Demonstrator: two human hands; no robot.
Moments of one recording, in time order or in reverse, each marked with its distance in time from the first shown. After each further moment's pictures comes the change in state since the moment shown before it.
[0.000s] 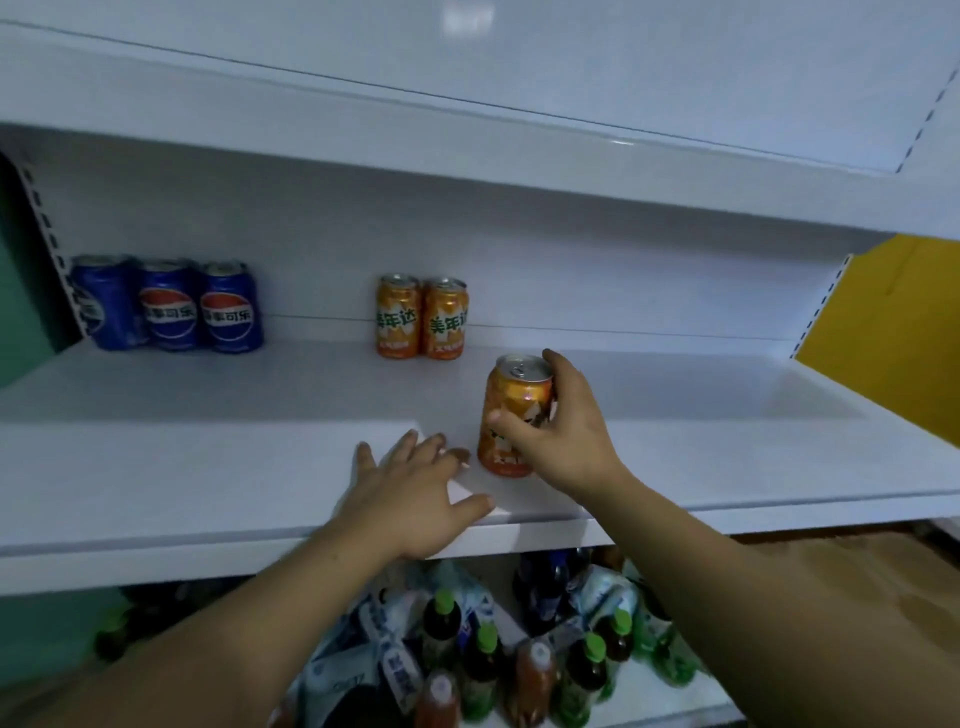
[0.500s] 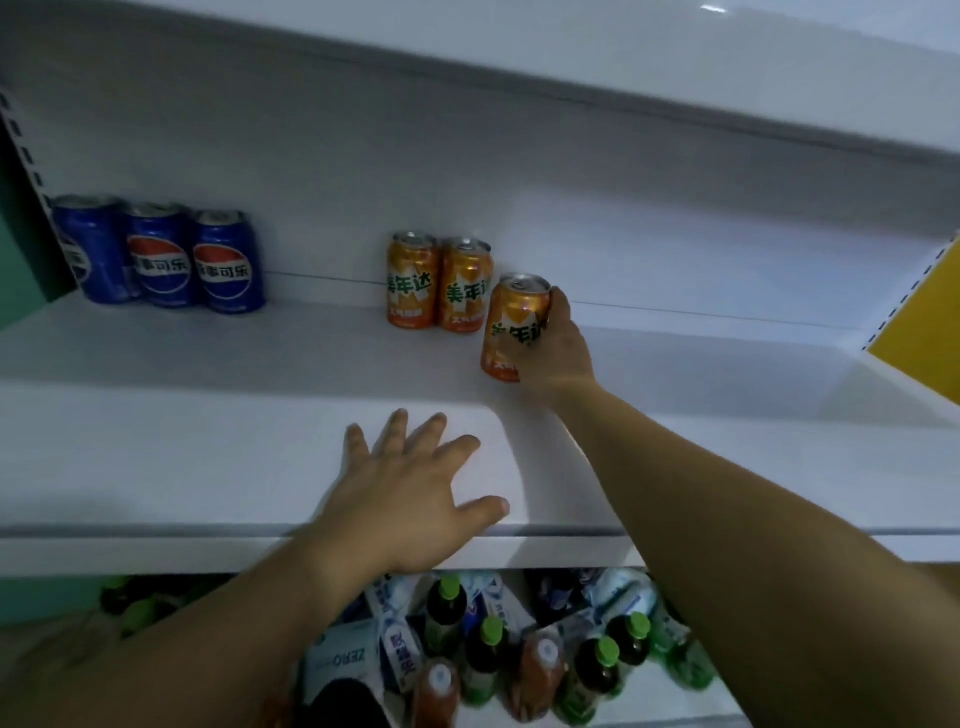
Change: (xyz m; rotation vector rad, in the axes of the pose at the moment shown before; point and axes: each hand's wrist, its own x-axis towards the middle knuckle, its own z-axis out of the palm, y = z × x) left_hand 0.006 0.000 0.002 0.041 -0.046 -0.061; right_hand 0.127 0.039 0.051 -0.076 -0.011 0.094
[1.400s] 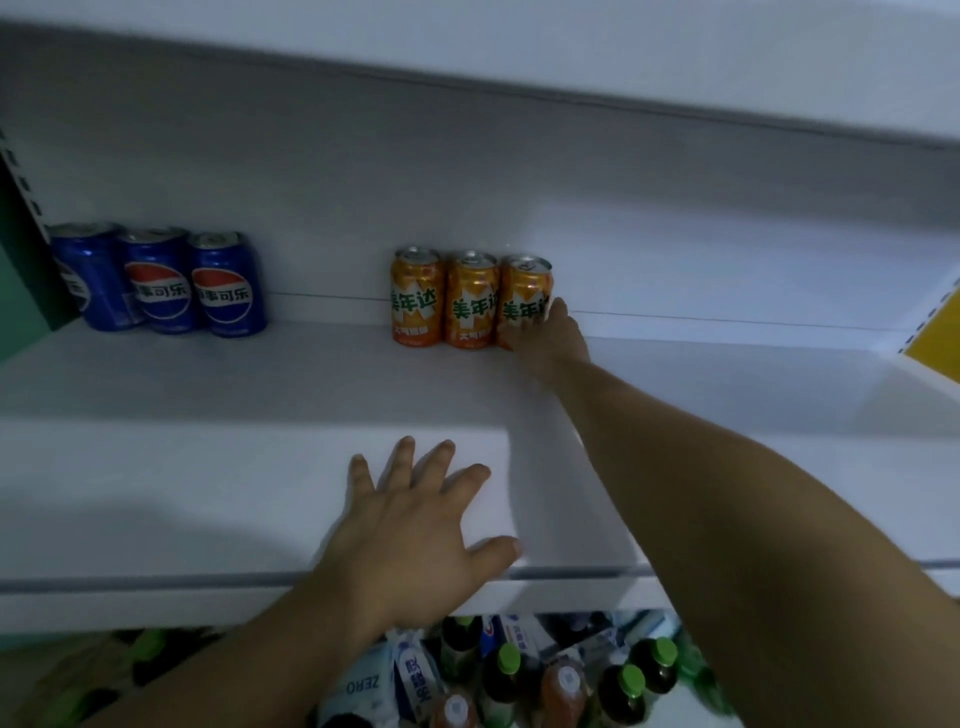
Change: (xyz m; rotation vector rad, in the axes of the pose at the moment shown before) left_hand 0.003 0.000 -0.002 0.005 -0.064 -0.002; right_hand 0.058 0.001 0.018 -0.042 -0.076 0.167
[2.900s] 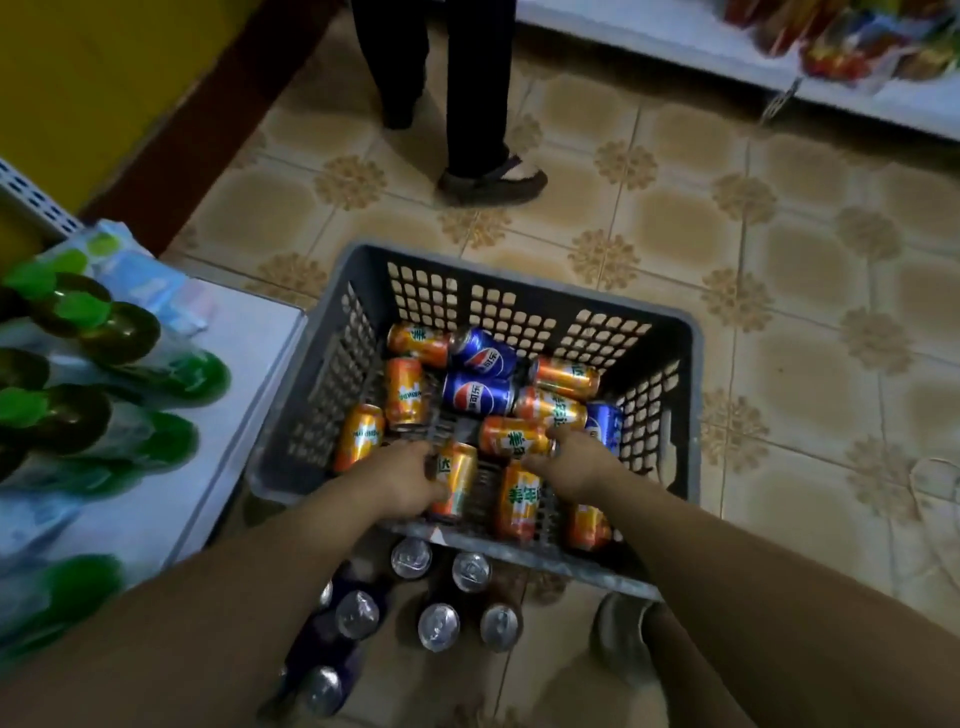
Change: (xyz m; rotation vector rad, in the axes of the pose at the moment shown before) left_hand 0.039 0.540 0.465 0.213 -0.919 0.829; right_hand -0.514 0.666 -0.190 0.119 -0.051 1.307
